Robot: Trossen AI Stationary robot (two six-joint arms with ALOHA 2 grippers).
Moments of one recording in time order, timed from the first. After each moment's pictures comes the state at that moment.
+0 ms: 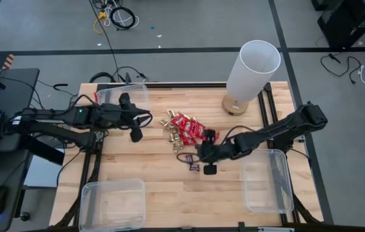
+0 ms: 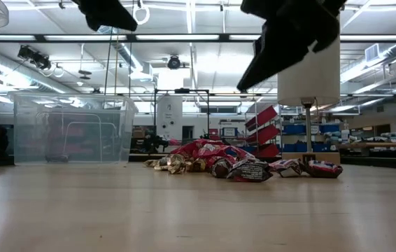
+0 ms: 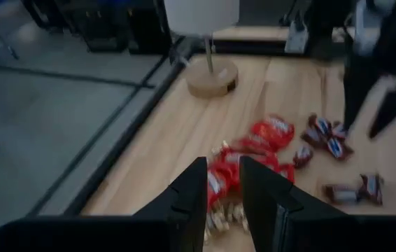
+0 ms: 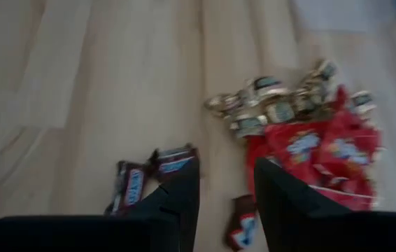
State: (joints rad) left arm -0.03 0.91 0.93 -0.45 -0.44 -0.06; right arm 0.28 1.59 1.04 -0.35 0.36 0.11
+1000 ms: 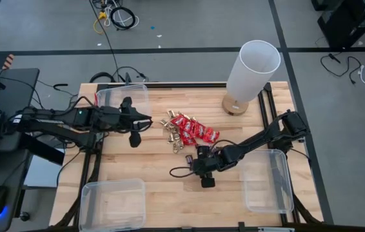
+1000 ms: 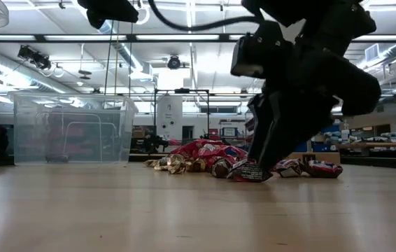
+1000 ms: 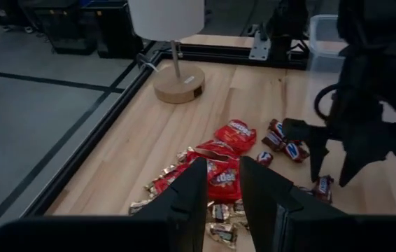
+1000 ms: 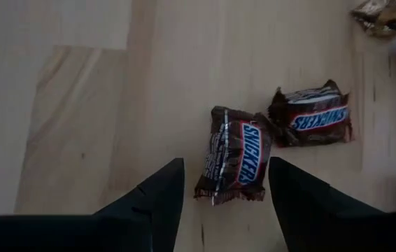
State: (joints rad) left arm -0.09 0.91 0.93 -0.45 -0.37 -0.12; right arm 0.32 1.85 1.05 -0.27 0.15 0.23
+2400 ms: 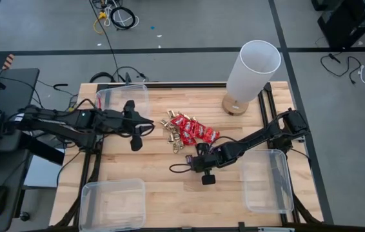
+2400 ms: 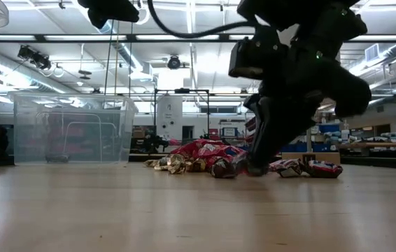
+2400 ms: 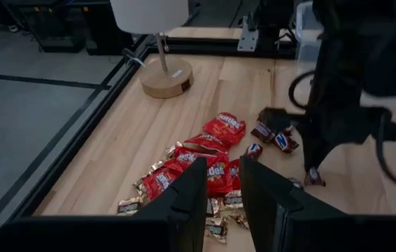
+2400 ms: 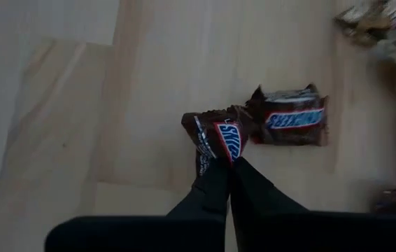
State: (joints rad) left arm -0.13 0.95 0.93 -0.45 -0.37 -0.12; right arm 0.28 1.82 1.05 -0.30 0.13 0.15
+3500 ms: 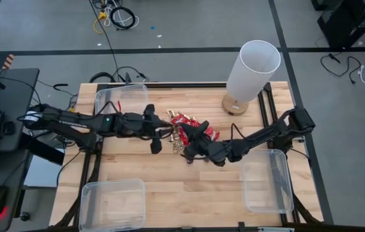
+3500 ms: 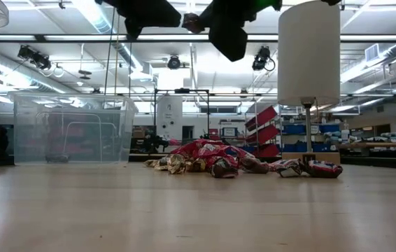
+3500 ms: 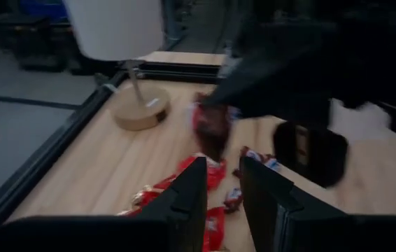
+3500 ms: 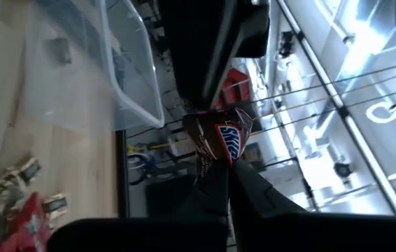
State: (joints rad) left arm -0.09 1.19 0.93 -0.09 -0.31 -0.10; right arm 0.30 1.75 1.05 0.69 1.08 -1.23
